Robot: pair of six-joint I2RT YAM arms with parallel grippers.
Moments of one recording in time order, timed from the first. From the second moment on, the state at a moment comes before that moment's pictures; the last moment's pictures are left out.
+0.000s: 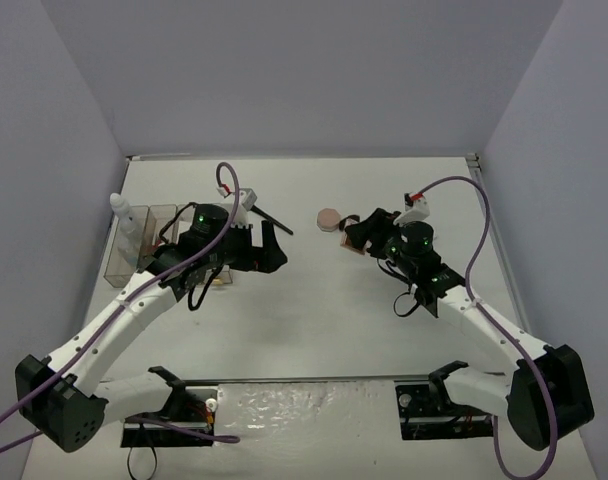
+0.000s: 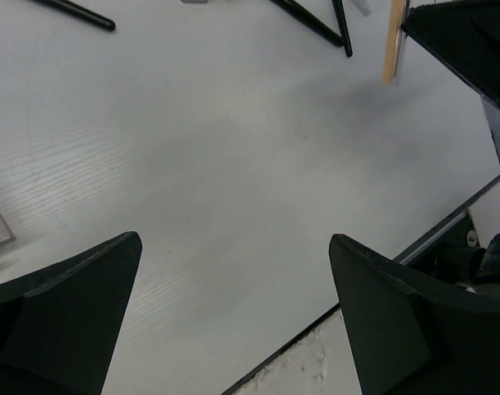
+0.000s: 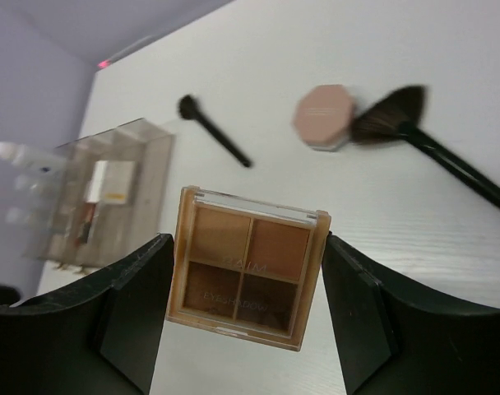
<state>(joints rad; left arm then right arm) -0.56 1.15 1.06 -0.50 0.20 -0.44 0.43 1.12 0.62 0.24 -0.03 0.68</state>
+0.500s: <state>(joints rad) -0.71 1.17 1.06 -0.26 0.05 -0.55 0.57 1.24 0.61 0.62 -0.17 0.84</state>
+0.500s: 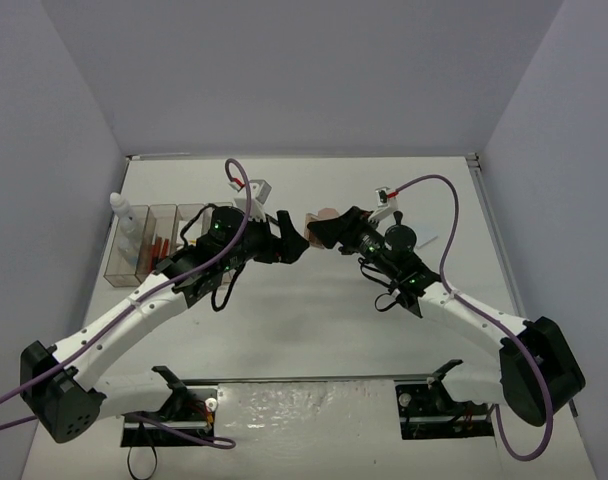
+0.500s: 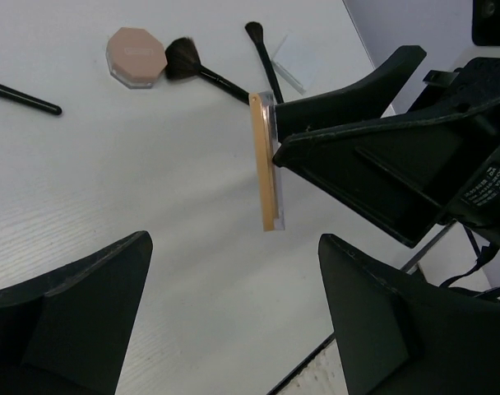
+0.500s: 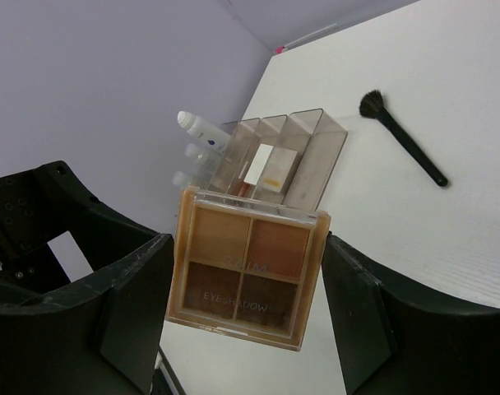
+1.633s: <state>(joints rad) -0.80 1.28 1.05 -0.14 -0.09 -0.56 0.62 1.29 0.59 0.74 -0.13 0.91</state>
